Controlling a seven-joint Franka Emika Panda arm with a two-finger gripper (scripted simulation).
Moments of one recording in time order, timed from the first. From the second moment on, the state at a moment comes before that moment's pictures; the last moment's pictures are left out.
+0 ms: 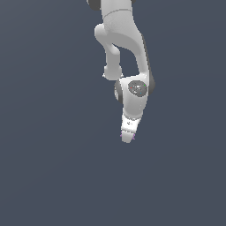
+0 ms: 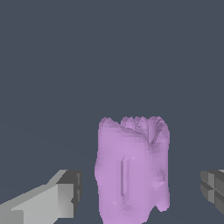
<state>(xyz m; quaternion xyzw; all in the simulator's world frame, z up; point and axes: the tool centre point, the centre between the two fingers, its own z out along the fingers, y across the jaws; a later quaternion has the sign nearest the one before) -0.015 0.086 0.065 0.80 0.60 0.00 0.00</state>
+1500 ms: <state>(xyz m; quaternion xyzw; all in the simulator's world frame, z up) -0.004 0.060 0.062 0.80 0.60 0.00 0.00</state>
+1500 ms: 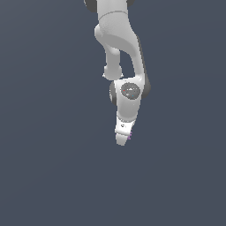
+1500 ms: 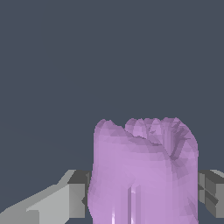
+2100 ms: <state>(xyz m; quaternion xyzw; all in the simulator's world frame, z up) 0.033 -0.030 0.149 0.80 0.60 0.00 0.00</state>
